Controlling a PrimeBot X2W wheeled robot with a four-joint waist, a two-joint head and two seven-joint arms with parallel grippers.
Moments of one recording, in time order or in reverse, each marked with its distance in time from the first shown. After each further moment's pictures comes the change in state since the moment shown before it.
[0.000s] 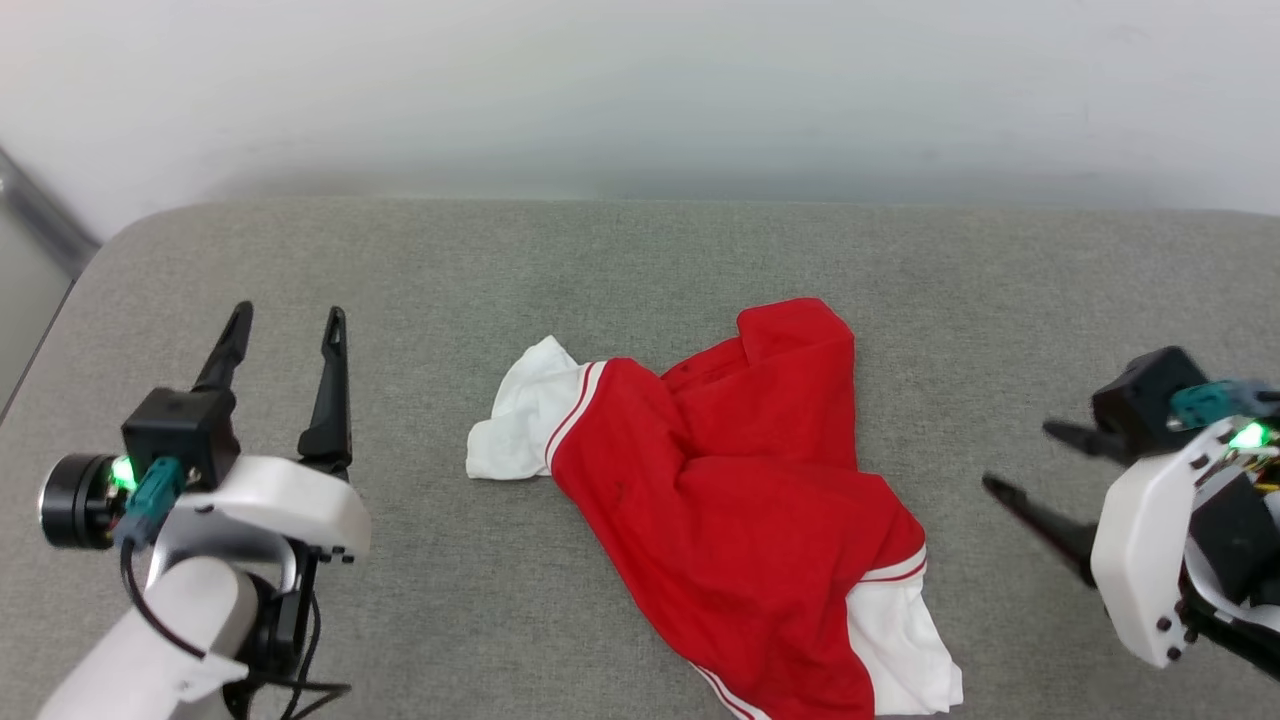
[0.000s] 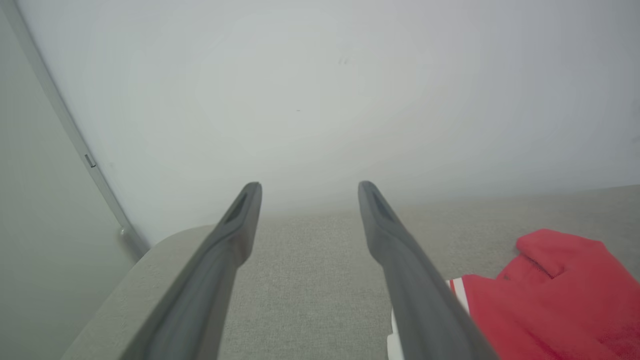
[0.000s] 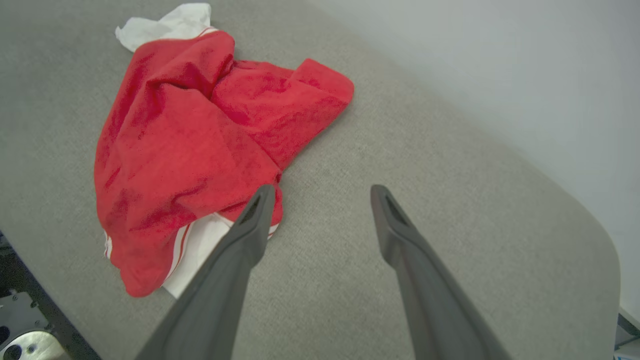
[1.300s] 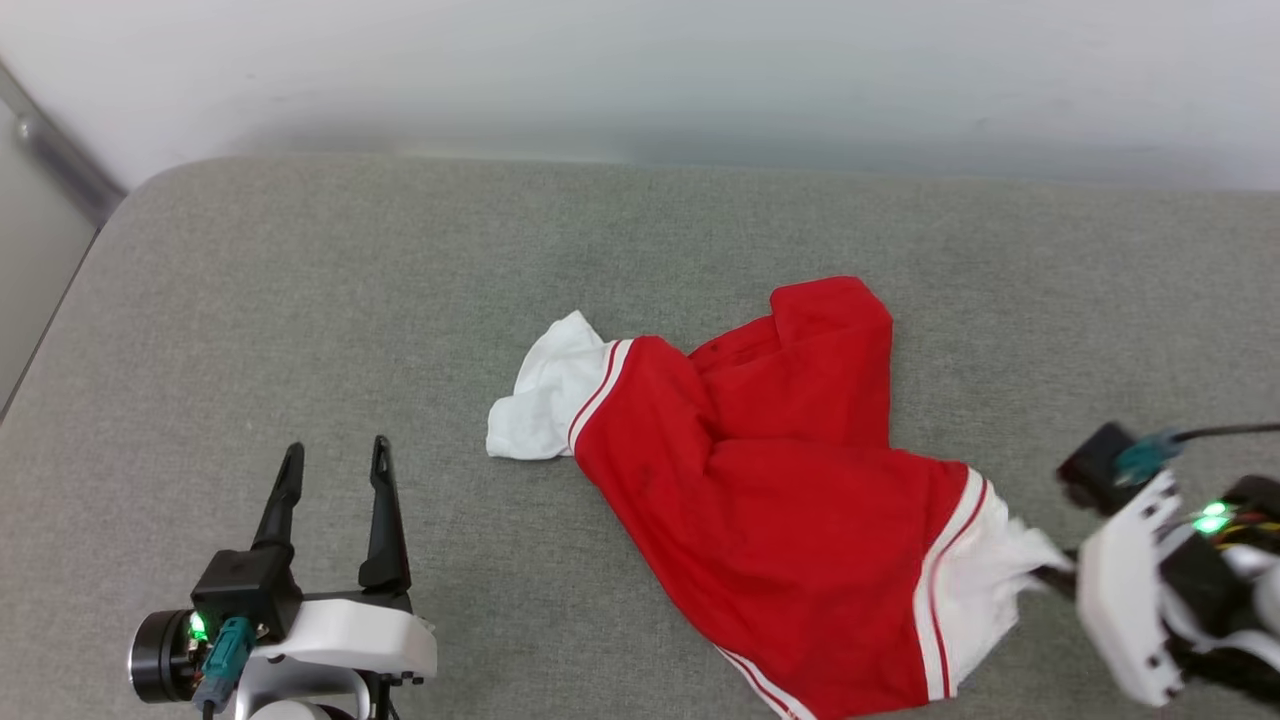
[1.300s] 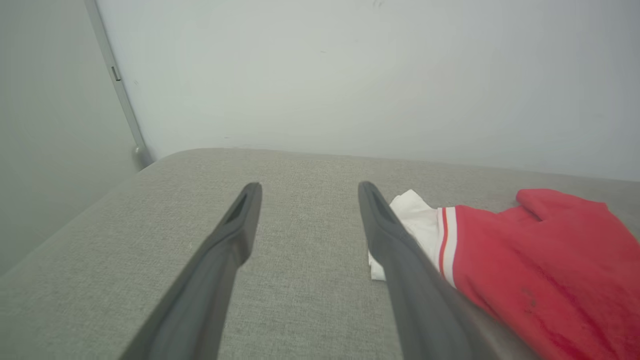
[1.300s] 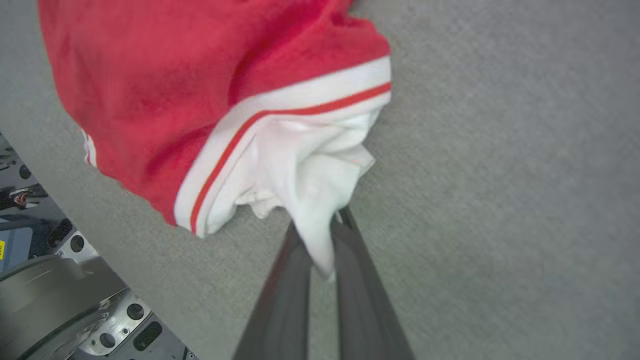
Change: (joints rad) left arm 0.338 -0.523 0.517 -0.014 0.497 -0.318 0.000; right arm -0.143 -0.064 0.403 0.303 0.193 0.000 -0.069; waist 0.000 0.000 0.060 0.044
